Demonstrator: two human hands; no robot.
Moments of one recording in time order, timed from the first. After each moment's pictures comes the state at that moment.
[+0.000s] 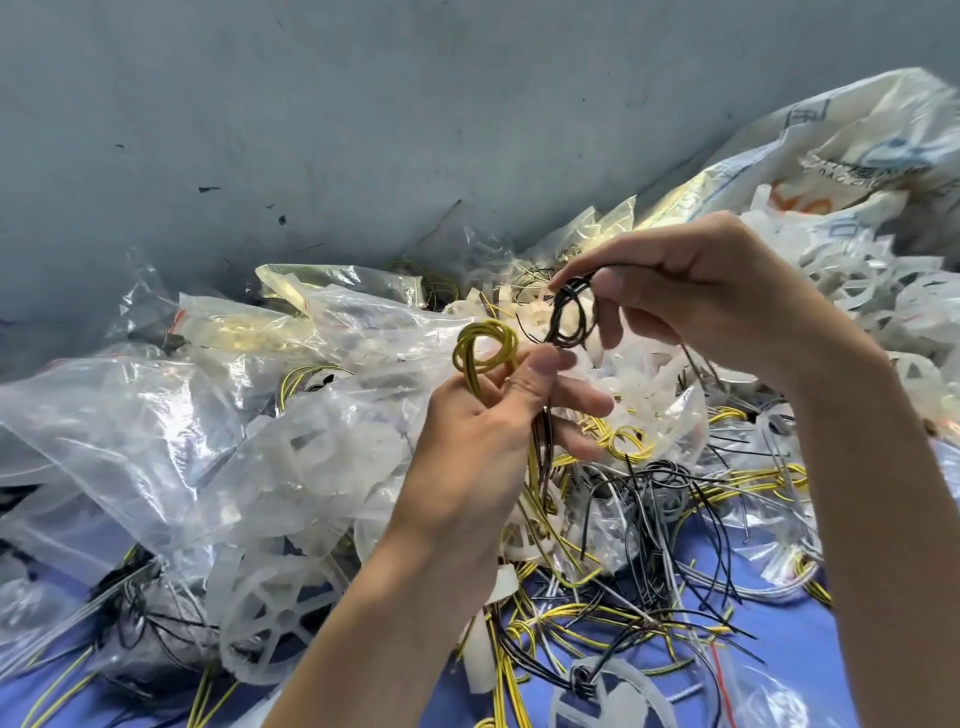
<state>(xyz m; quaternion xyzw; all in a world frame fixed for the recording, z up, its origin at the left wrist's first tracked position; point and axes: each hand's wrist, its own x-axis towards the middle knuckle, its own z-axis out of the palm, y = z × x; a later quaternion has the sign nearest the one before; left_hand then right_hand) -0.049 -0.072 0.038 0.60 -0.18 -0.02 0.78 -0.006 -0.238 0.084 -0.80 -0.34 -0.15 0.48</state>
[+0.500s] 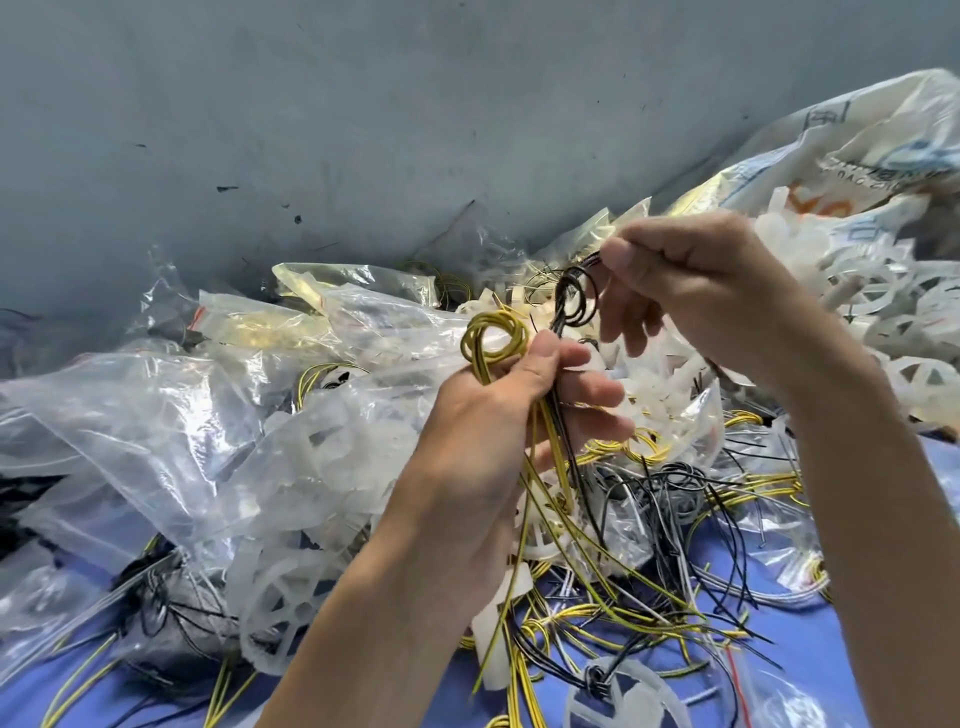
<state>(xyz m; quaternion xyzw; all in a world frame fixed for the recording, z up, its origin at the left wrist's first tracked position) -0.054 -0.063 0.049 0.55 -0.14 -0.08 0.82 -0.004 -0.227 0.085 -0.82 -0.28 -0.21 0.45</state>
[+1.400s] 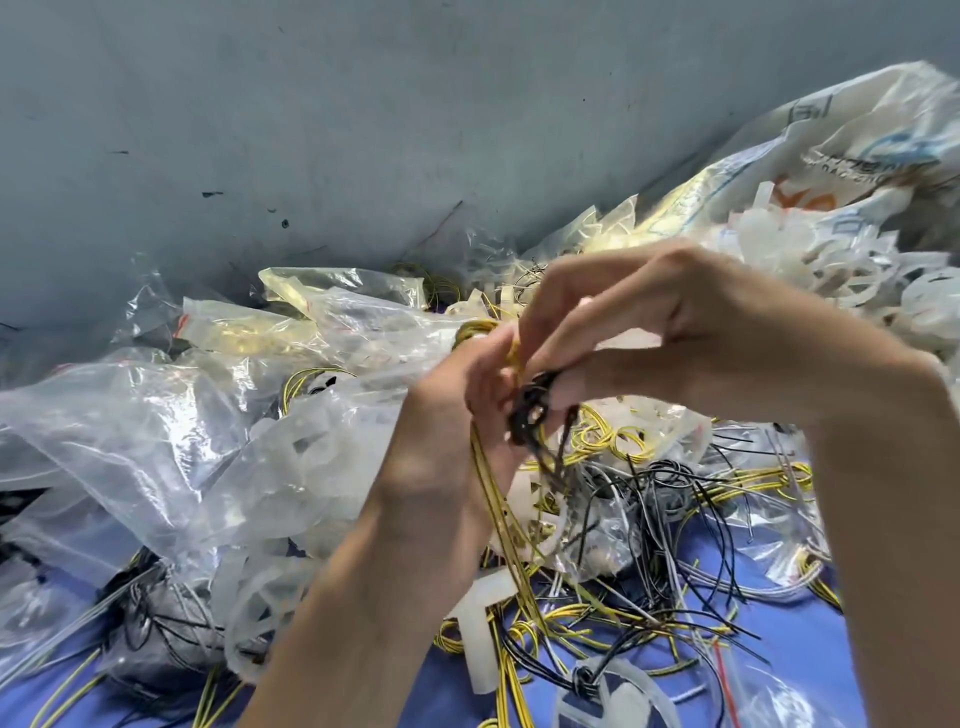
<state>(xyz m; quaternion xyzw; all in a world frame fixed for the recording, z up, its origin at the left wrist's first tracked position) -0.045 -0.063 0.048 0.48 -0.14 -0.10 0.86 -0.038 -0.216 0.097 -0.84 -0.40 -0.09 0.35</state>
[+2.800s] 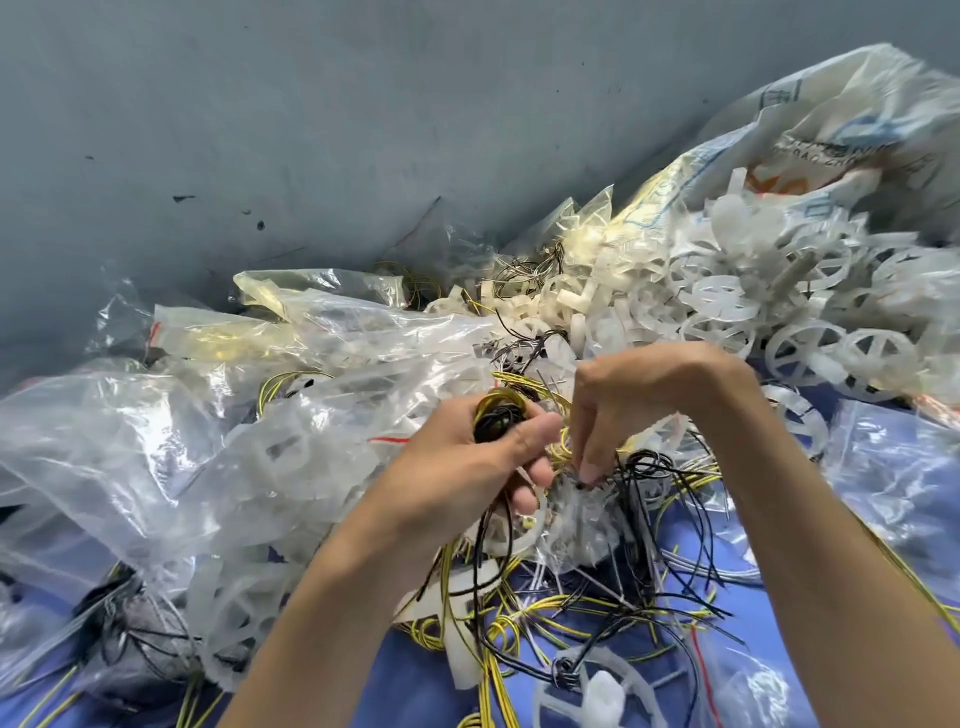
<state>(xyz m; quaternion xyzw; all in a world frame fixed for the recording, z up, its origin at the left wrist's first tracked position) -0.033 -0.058 0.023 0.71 -0.20 -0.18 0.65 0.031 -0.246 0.035 -0.94 -0.17 0.26 0.11</state>
